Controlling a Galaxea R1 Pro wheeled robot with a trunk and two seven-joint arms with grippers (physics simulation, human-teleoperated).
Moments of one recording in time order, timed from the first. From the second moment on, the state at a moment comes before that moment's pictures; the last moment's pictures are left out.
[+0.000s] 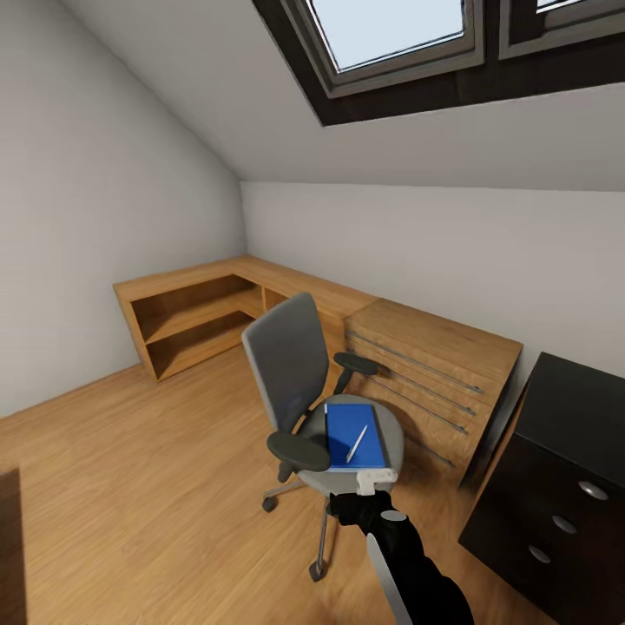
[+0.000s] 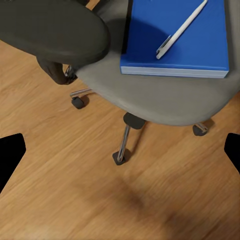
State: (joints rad) left arm 0.04 0.01 -0.07 -0.56 0.25 -0.27 0.38; right arm -0.30 0.17 0.22 -1.18 -0.08 0.57 -0.17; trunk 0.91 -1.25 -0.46
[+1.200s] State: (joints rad) left arm 0.04 0.02 -0.03 -0.72 0.26 -0.25 0.38; right arm -0.52 0.17 0.12 -1.03 -0.07 0.55 -0.17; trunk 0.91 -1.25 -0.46
